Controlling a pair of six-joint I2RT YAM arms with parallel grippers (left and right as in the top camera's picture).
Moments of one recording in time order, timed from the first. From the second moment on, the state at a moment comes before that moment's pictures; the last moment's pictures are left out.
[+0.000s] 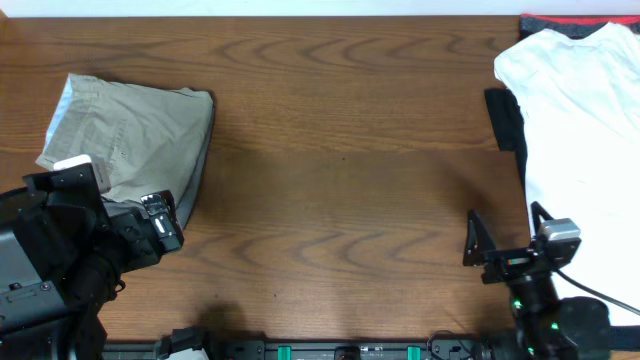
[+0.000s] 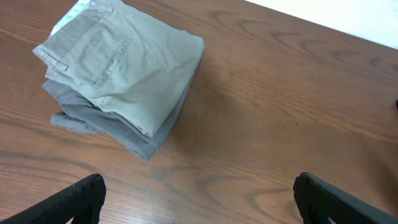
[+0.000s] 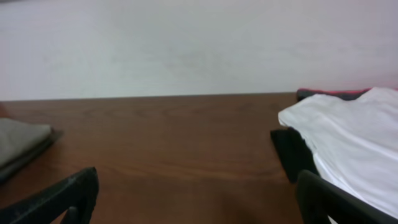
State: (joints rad) left arm 0.25 0.90 1.55 -1.43 0.17 -0.10; right arm 0.12 0.05 0.39 -0.45 -0.05 0.17
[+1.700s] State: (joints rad) left arm 0.22 0.89 1.55 -1.43 0.17 -0.10; right arm 0.12 0.01 0.01 -0.07 -0.04 0.18
